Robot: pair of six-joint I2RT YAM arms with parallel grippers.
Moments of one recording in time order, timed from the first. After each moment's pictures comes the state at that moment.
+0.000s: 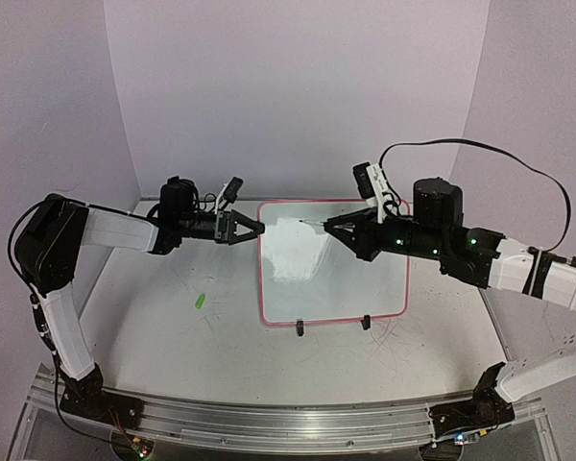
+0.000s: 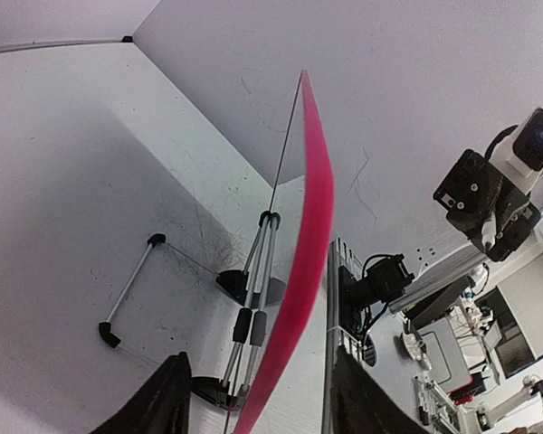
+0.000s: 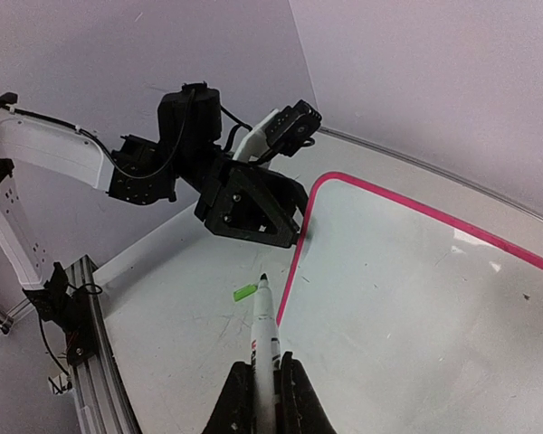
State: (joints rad) left arm -0.47 1.84 1.11 0.50 1.04 -0.57; right arm 0.79 1.25 0.98 0.05 -0.25 0.22
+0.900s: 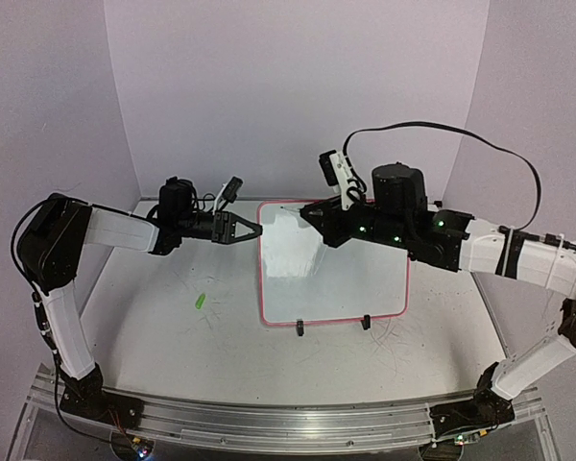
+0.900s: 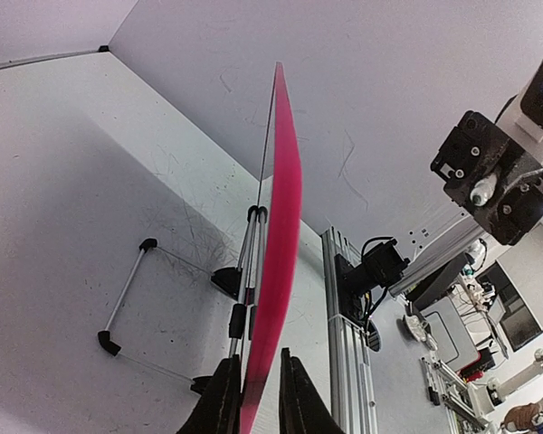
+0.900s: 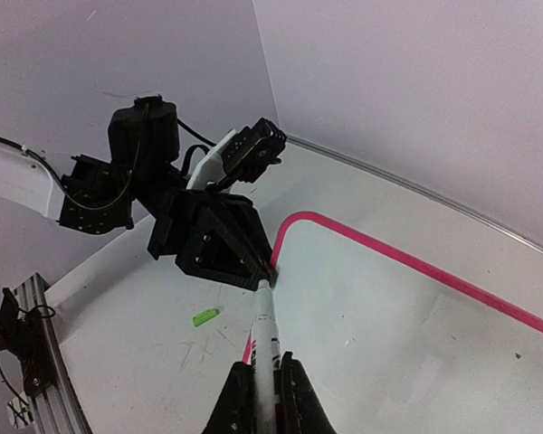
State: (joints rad) left arm -0.46 1.87 1.11 0.55 1.11 -0.52; right arm 0.89 1.45 1.19 -0.01 -0.02 0.17
